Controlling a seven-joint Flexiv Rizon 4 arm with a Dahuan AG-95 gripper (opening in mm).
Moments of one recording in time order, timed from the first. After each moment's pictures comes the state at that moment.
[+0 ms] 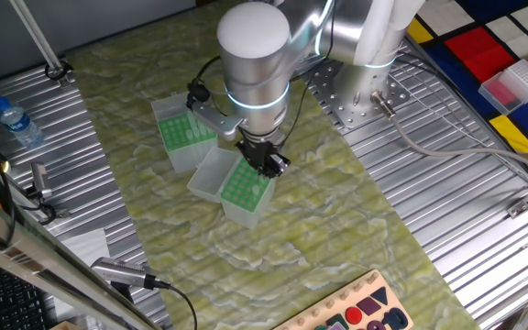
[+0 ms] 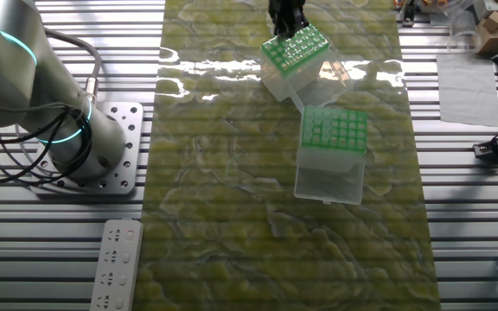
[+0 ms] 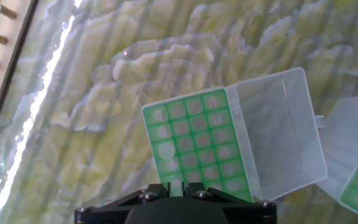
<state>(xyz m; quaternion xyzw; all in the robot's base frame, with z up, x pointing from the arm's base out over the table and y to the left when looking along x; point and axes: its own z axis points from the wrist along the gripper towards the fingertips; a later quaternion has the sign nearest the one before) 0.424 0.188 0.163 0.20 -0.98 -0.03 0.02</state>
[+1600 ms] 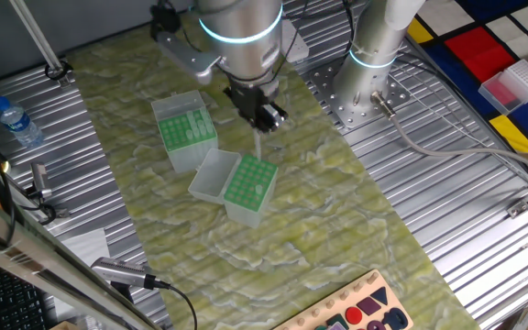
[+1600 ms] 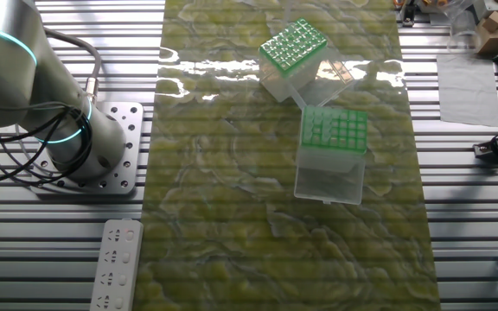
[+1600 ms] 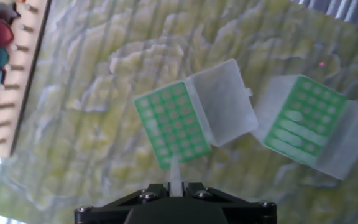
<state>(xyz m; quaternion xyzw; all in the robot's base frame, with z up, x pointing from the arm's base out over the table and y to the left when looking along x) 0.433 0.165 0.329 0.17 -0.98 0.03 0.07</state>
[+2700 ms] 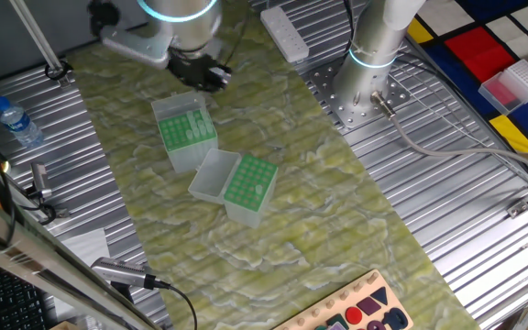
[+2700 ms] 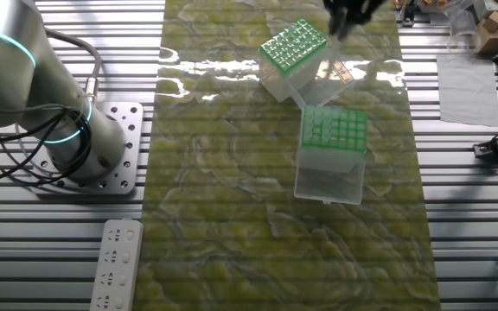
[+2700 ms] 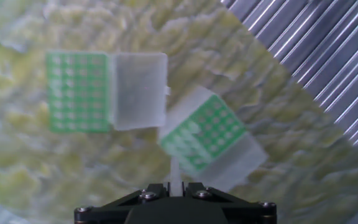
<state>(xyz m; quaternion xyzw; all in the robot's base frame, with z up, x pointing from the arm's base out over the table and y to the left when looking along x) 0.503 0.036 0.329 0.40 -0.91 0.13 0.09</state>
